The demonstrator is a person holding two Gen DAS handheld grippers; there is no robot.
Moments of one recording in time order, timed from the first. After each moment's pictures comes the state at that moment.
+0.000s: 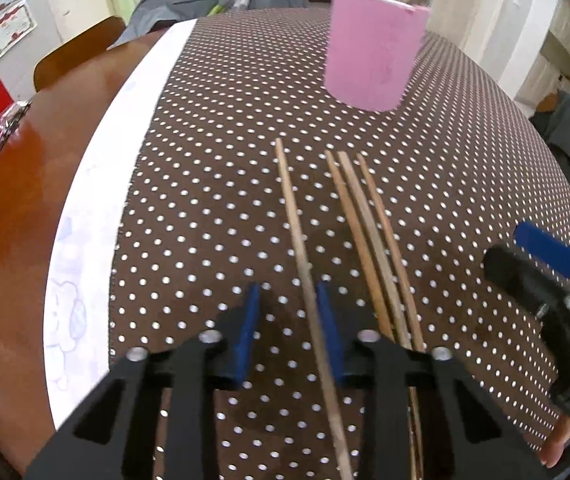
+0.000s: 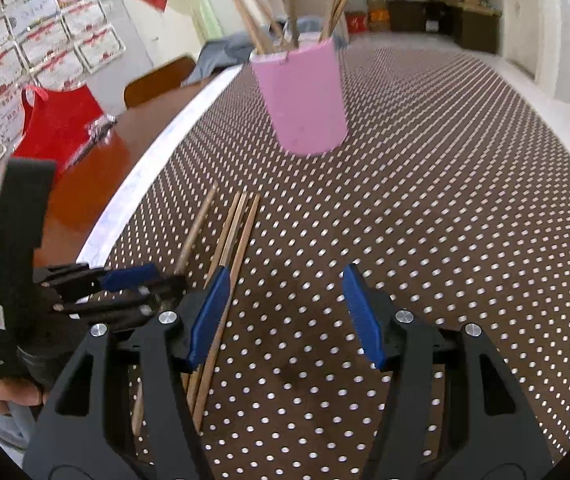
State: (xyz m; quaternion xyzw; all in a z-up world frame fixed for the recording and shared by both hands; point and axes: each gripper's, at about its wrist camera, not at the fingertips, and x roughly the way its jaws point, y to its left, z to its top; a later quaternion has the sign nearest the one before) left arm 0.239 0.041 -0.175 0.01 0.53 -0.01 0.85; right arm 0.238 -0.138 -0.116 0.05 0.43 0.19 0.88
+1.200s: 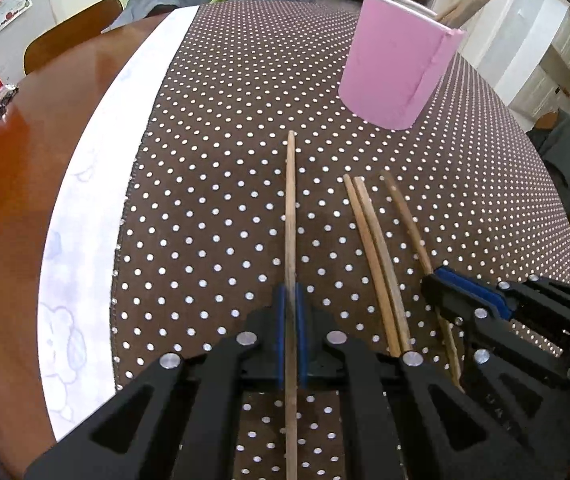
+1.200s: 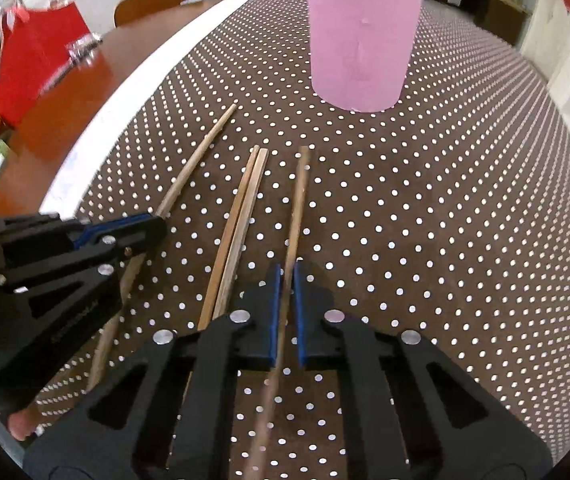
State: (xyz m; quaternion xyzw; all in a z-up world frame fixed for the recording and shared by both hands) left arm 0.268 0.052 -0.176 -0.03 0.55 -0.04 0.84; right arm 0.281 -0.064 -0.139 -0.03 0.52 0.18 0.83
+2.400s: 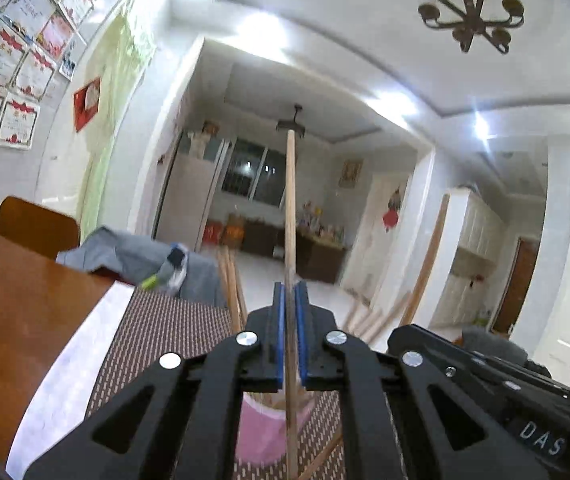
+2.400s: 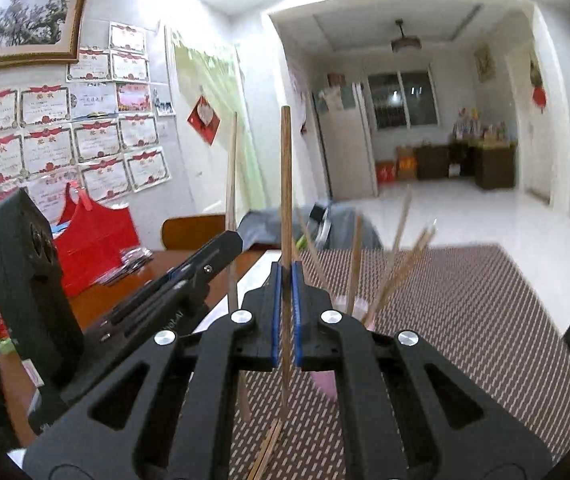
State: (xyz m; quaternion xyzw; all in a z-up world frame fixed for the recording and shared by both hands) left arm 0.273 0.024 -0.024 -0.13 0.04 -0.12 0.98; right arm 0.269 -0.129 0.029 0.06 0.13 0.22 0.97
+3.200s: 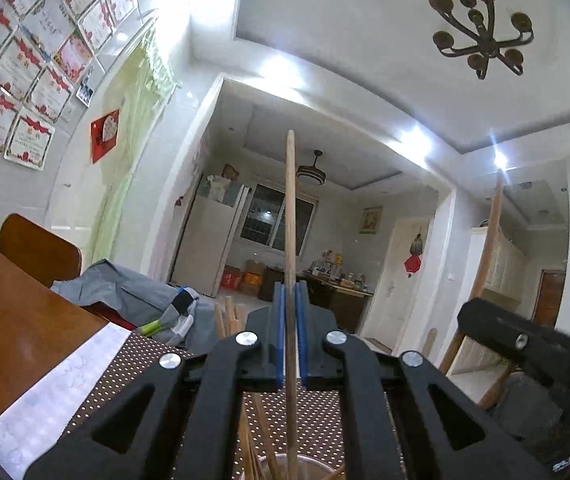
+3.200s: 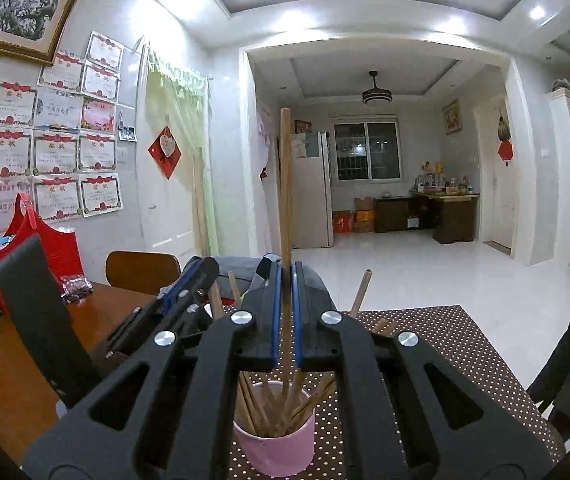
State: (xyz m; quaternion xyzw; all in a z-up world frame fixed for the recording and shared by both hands) left arm 0.350 0.010 -0.039 -0.14 -0.04 -0.06 0.99; right arm 0.319 -0.129 0.038 0.03 0.05 0.14 0.99
